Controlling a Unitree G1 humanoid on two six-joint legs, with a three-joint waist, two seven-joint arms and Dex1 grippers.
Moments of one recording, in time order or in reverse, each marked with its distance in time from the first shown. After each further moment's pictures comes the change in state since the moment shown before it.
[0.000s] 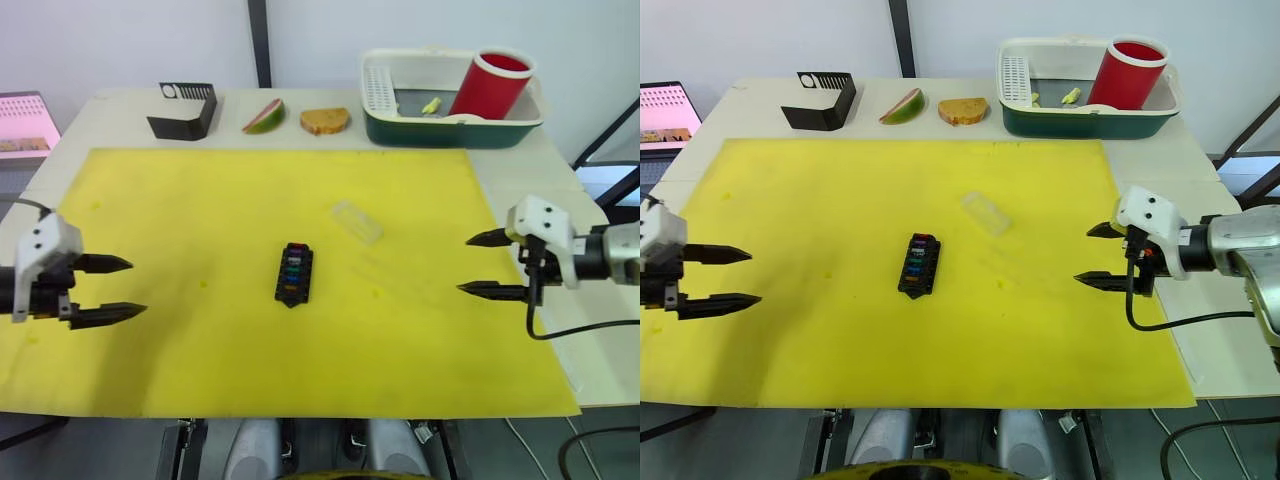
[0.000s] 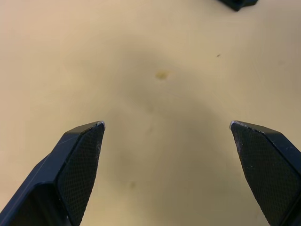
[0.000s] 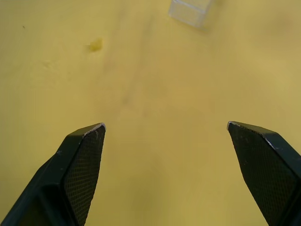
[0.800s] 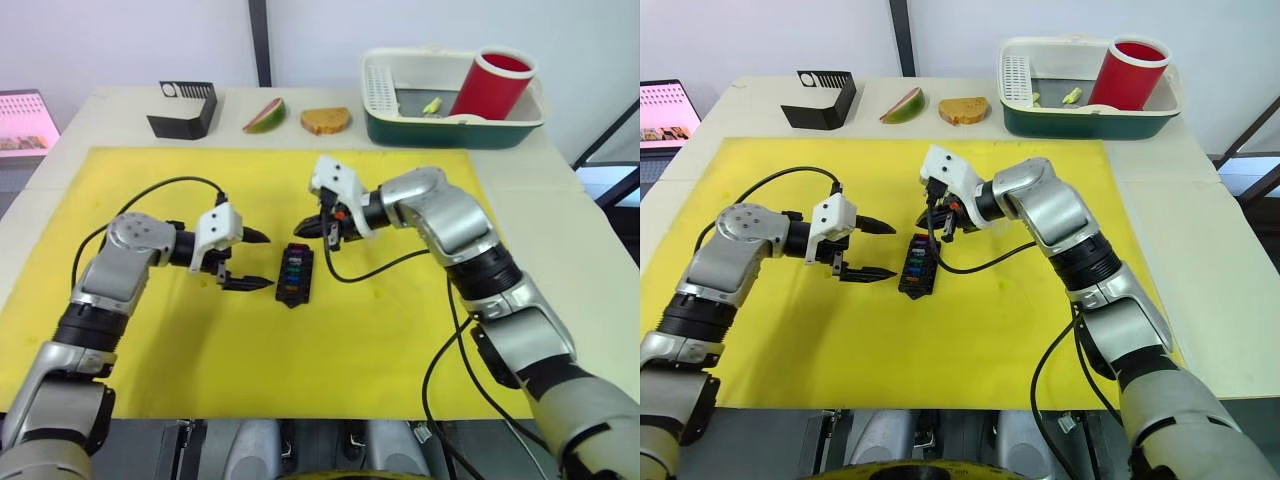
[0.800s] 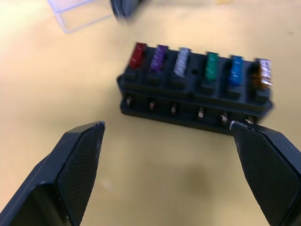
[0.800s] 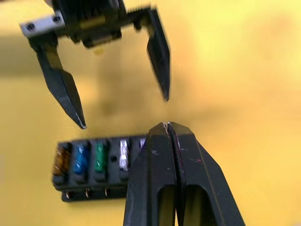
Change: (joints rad) left arm -0.555 -0.417 -0.584 0.161 0.181 -0.241 0.058; right arm -0.710 0.707 0.506 0.292 -0.144 0.187 -0.158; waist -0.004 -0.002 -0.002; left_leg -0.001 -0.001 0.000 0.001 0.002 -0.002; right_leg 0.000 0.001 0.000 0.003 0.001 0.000
